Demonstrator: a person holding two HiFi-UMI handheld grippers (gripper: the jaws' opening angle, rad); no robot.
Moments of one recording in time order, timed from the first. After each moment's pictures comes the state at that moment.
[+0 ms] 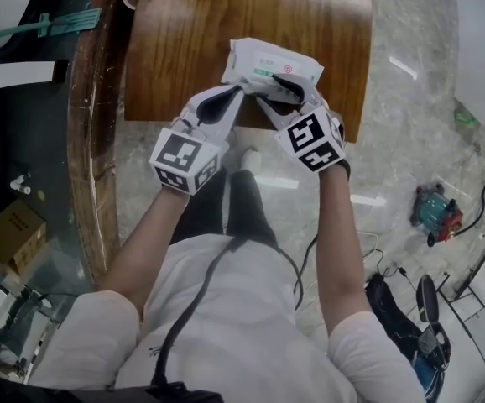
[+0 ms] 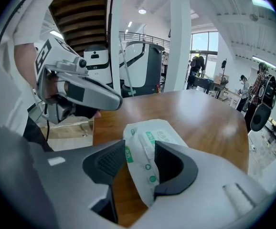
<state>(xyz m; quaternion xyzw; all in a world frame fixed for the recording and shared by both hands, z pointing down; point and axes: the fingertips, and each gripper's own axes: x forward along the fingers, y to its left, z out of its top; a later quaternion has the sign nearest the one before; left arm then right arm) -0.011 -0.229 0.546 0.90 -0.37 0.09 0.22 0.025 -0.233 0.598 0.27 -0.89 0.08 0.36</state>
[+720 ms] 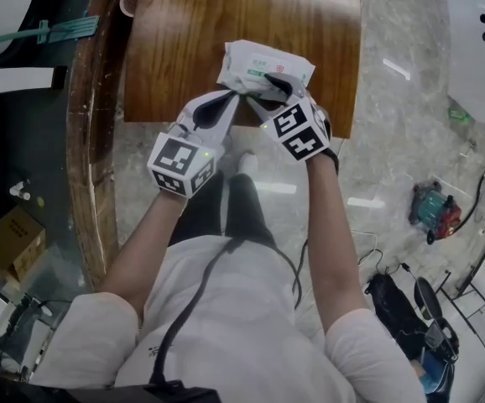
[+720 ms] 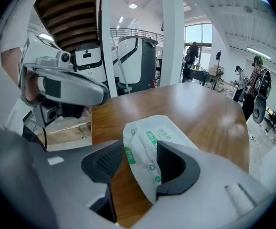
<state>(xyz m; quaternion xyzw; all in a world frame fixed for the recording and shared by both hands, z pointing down) -0.011 -0.212 0.528 0.90 -0.36 0.09 0.22 0.021 -0.230 0.601 0.29 -0.87 0.12 0.38</state>
